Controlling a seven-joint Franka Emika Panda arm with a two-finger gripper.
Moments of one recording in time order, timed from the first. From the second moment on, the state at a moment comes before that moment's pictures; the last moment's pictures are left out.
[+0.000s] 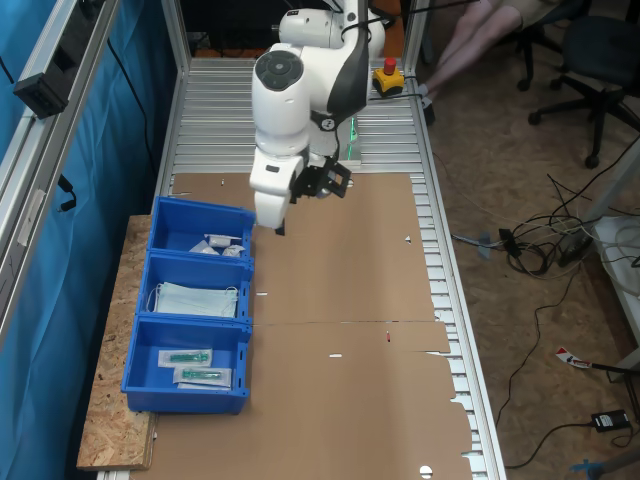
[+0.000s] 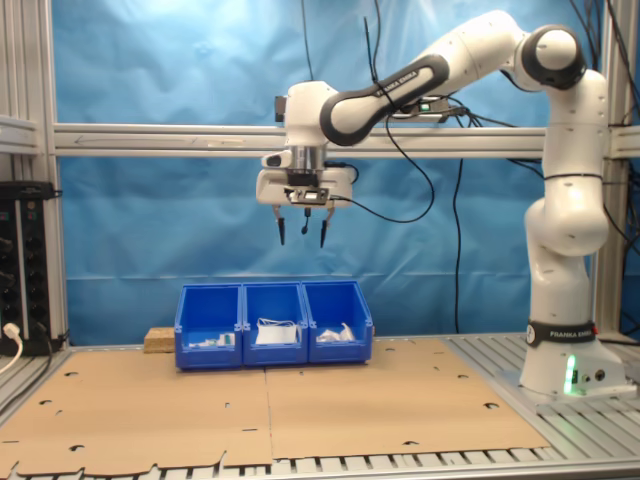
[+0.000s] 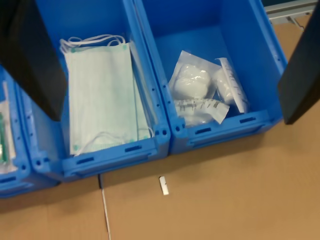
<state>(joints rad) -0.16 -0.09 -0.05 -2.16 -0.02 2.12 -0.71</state>
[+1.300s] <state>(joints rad) -0.11 -0.22 0.12 -2.16 -0.02 2.10 -0.67</state>
